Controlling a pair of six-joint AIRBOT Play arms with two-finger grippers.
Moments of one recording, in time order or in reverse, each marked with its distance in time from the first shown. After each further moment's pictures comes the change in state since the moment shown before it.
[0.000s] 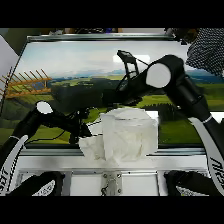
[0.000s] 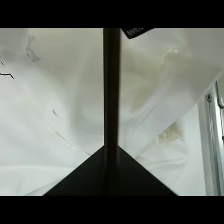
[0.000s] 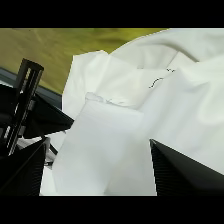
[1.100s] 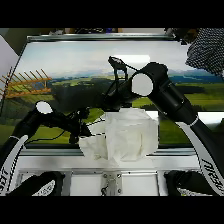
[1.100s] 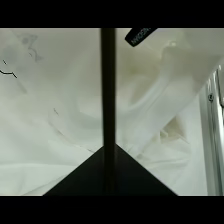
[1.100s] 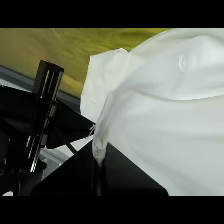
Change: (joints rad) left arm 0.000 0.000 0.000 0.001 0.004 0.003; right arm 0.125 -0.056 0.000 -0.046 -0.085 0.172
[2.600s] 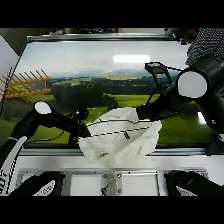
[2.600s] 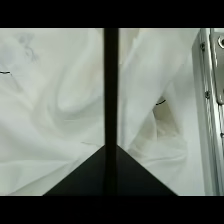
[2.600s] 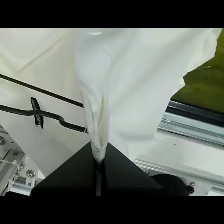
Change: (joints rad) left arm 0.000 0.014 0.000 0.008 -0.011 -0.006; right arm -0.129 0.216 -0.071 -0.237 0.489 -0.190
